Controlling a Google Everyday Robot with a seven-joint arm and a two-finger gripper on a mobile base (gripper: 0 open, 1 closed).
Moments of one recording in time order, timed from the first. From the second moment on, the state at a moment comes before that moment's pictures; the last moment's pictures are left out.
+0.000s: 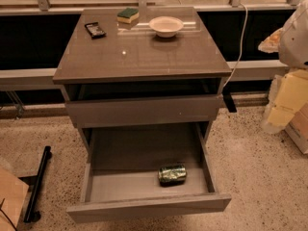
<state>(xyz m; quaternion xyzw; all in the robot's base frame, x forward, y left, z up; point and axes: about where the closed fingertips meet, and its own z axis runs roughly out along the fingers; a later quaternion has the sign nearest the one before) 0.438 -0.217 0.976 -0.60 0.78 -0.03 0.16</state>
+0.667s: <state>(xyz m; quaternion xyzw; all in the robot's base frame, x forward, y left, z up) 0.443 -0.201 0.963 -0.61 0.77 -0.02 0.17</state>
